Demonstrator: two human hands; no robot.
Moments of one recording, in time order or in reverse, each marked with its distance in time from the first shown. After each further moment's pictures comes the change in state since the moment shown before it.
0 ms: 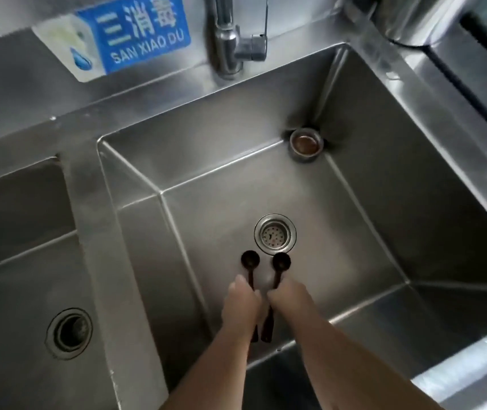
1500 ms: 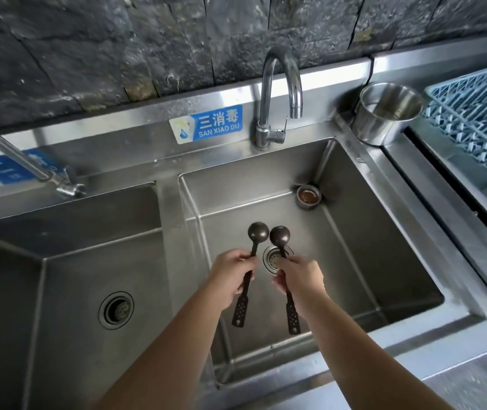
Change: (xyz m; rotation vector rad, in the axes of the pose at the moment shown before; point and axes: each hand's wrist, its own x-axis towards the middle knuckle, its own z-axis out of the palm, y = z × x) left_hand -0.153 0.038 -0.162 -0.872 -0.070 0.137; right_hand -0.191 -0.038 -0.097 0.730 0.161 -0.297
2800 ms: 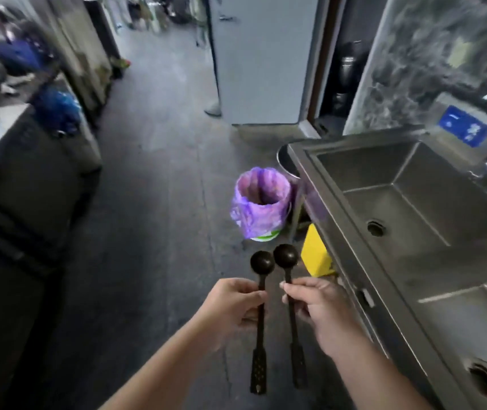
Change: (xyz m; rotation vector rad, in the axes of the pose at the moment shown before) left_hand -0.635 -0.444 -0.324 -0.968 1.082 0.138; right_hand -0.631 0.287 0.337 -0.764 -1.573 -0.294
